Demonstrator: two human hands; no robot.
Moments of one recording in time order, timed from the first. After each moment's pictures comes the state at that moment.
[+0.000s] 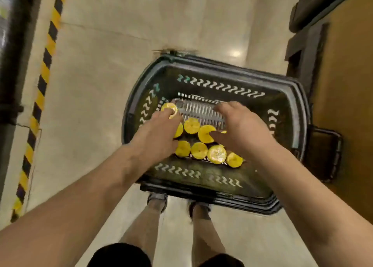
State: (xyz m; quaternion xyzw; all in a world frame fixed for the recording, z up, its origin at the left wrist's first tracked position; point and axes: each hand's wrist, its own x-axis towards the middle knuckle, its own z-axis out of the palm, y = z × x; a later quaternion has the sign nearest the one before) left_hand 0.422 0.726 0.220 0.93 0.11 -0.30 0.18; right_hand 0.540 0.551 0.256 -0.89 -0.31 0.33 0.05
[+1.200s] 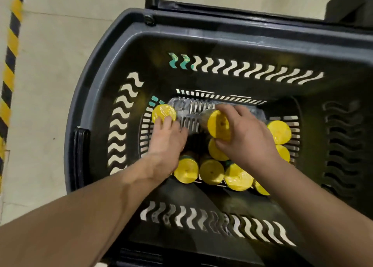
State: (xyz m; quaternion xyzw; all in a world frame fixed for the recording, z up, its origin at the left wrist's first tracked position) left_hand 0.436 0.710 -0.003 0.93 0.04 -0.36 -0.05; right_hand 0.533 0.543 0.037 -0.92 -0.27 0.26 0.11
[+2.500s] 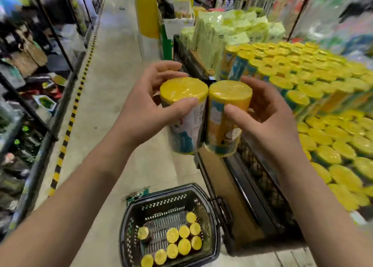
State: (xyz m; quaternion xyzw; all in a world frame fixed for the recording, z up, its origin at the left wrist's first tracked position) left_hand 0.515 0.651 0.855 0.77 -0.17 0.16 0.60; right_hand 0.496 0.414 0.853 -0.76 -0.14 -0.14 0.62
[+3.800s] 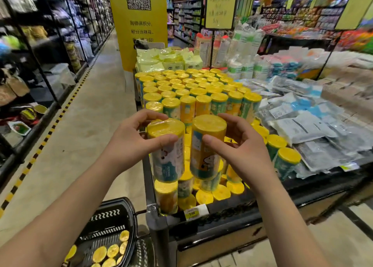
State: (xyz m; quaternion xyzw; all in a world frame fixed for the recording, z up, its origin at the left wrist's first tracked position) left_hand 0.427 0.215 0.860 0.80 -0.11 0.13 0.57; right_hand 0.413 -0.040 0.858 -0.77 -0.11 -0.12 0.62
